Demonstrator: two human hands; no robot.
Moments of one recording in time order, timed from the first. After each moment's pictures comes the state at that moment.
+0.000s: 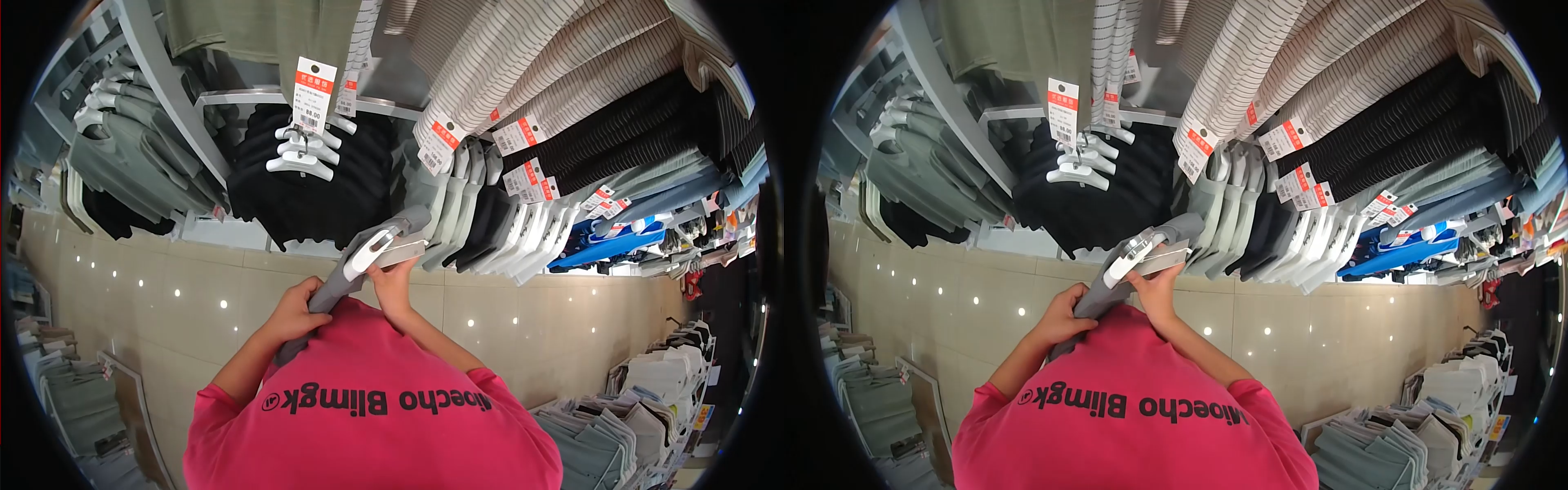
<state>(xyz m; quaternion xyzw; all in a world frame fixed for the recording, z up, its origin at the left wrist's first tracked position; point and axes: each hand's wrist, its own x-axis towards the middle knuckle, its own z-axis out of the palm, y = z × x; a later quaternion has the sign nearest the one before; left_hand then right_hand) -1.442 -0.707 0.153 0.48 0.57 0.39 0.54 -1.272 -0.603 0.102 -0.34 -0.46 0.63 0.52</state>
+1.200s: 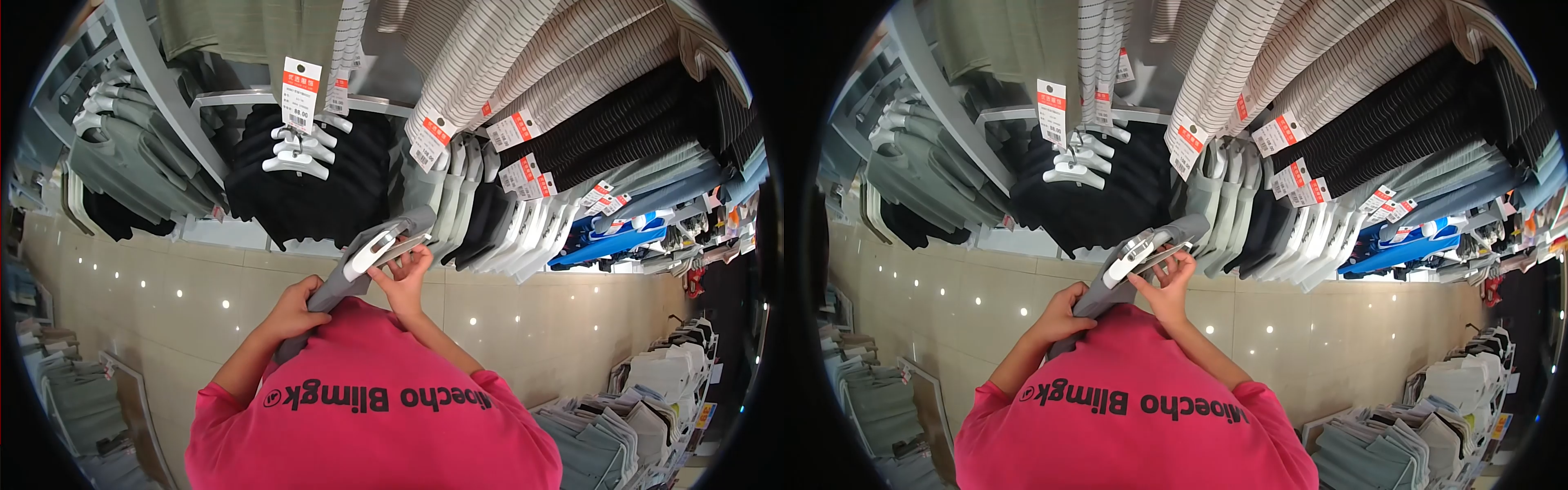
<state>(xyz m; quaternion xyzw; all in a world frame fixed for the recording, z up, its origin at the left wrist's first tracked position) -1.435 -0.703 0.154 0.48 0.56 0.39 0.55 -1.246 -0.602 0.119 -0.32 -0.48 0.61 0.55</state>
